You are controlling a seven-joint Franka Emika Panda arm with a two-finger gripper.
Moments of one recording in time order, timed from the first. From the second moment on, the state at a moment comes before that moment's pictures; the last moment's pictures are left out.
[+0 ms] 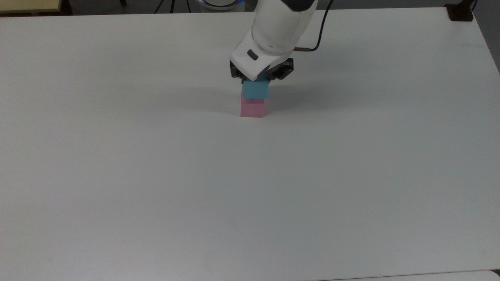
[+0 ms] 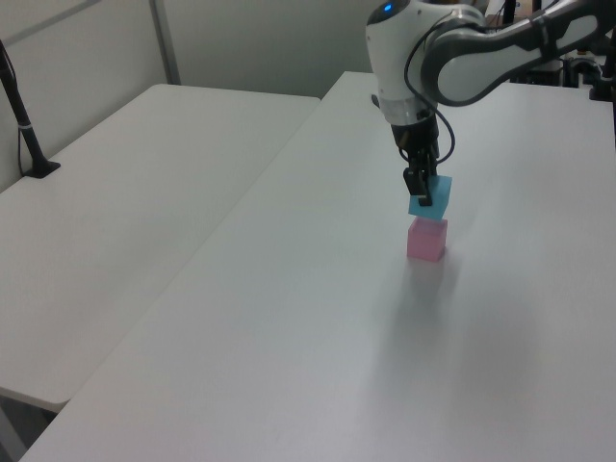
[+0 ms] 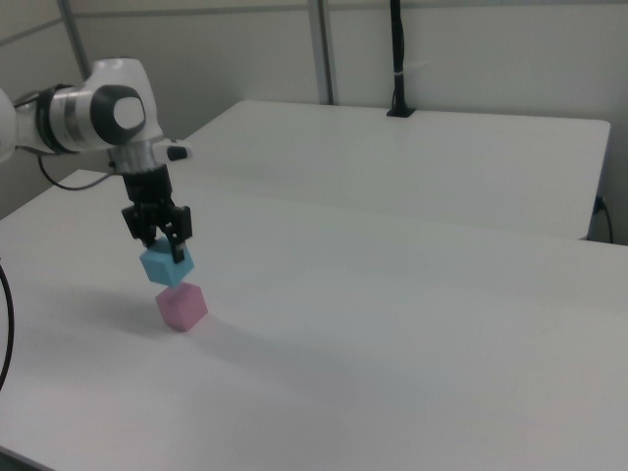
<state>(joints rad) 0.33 0.29 -0.07 -1.65 -0.09 1.74 0.22</state>
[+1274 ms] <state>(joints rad) 0.56 0.74 -0.15 -1.22 -0.03 2.01 0.46</state>
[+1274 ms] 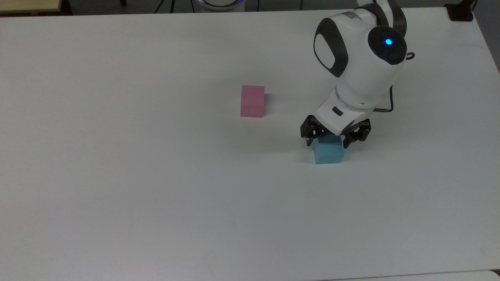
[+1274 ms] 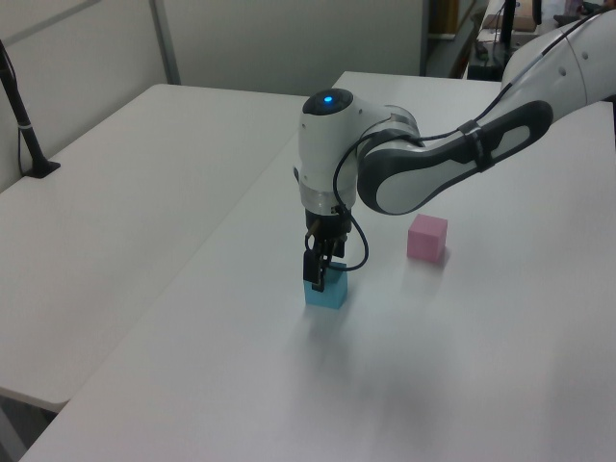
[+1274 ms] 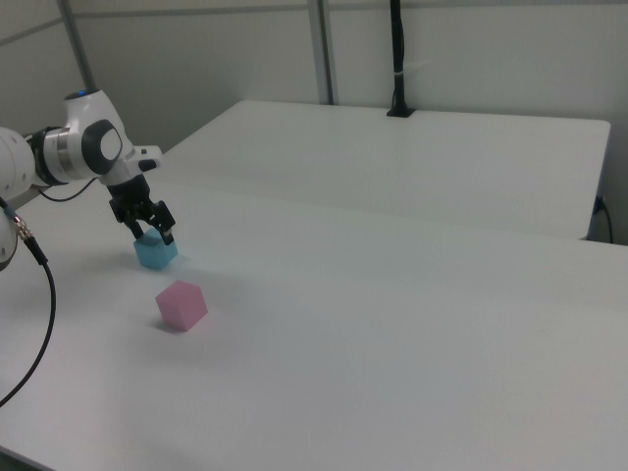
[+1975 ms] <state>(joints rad) 0.33 0.17 -0.16 -1.49 -0.06 1.63 0.34</state>
